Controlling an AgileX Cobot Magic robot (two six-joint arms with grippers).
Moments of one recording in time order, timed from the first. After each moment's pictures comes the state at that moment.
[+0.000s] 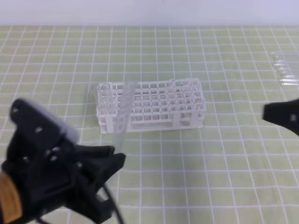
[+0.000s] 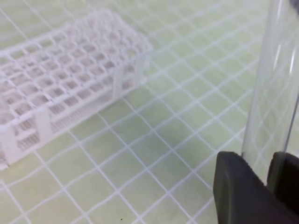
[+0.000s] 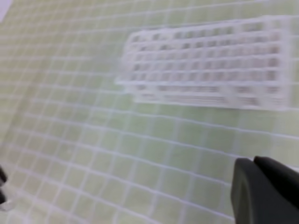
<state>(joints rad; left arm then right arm) -0.91 0.91 -0.63 0.17 0.29 -0.31 0.18 0.93 -0.83 0.76 0.77 -0.35</state>
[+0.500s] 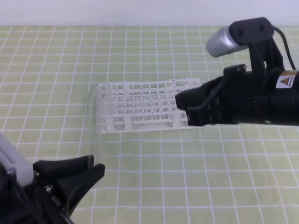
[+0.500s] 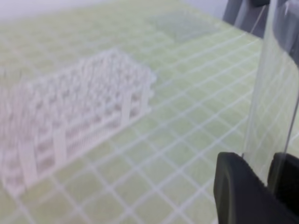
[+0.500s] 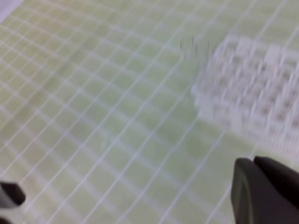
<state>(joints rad) -0.88 0.69 -0.43 0.42 0.12 -0.52 0.61 1.20 -1.02 0.60 0.49 -0.32</state>
